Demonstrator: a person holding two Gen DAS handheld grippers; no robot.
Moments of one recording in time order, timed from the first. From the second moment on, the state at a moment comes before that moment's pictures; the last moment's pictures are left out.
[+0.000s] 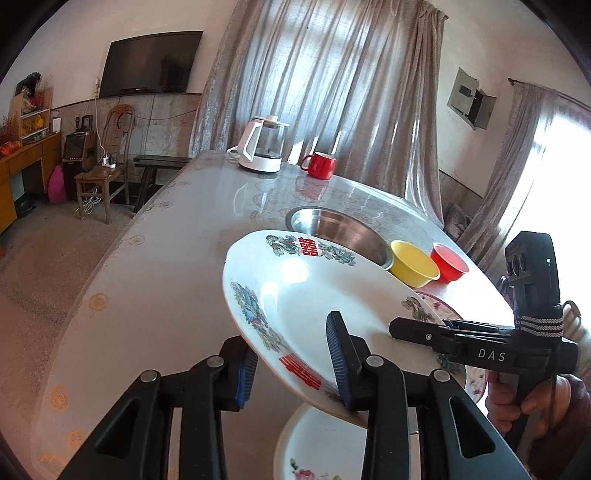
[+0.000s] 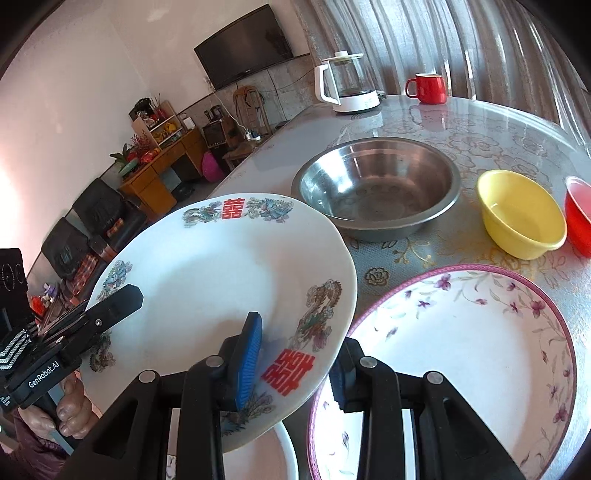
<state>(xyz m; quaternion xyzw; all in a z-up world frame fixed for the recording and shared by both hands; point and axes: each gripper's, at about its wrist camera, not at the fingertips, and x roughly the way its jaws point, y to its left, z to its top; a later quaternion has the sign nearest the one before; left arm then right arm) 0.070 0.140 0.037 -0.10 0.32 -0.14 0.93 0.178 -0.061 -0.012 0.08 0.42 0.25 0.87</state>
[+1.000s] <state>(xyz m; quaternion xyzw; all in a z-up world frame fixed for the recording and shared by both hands) 0.082 -0.009 0.002 -0.07 0.42 -0.23 0.87 0.115 -0.214 -0.042 0.17 0.43 0.11 0.88</state>
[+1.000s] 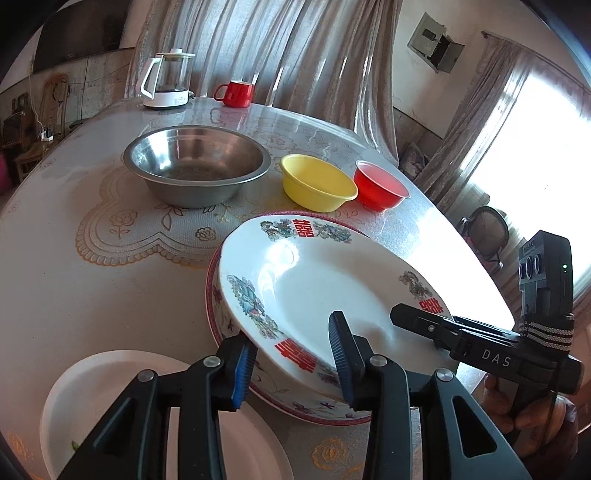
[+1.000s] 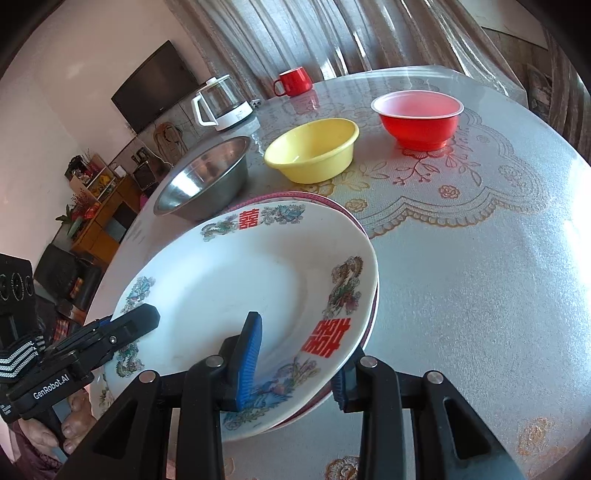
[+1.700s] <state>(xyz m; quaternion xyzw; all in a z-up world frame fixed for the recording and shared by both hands) 0.072 0.004 -0.004 -0.09 0.43 -0.22 0.87 0.100 -0.222 -0.034 0.16 0.42 0.09 0.89</state>
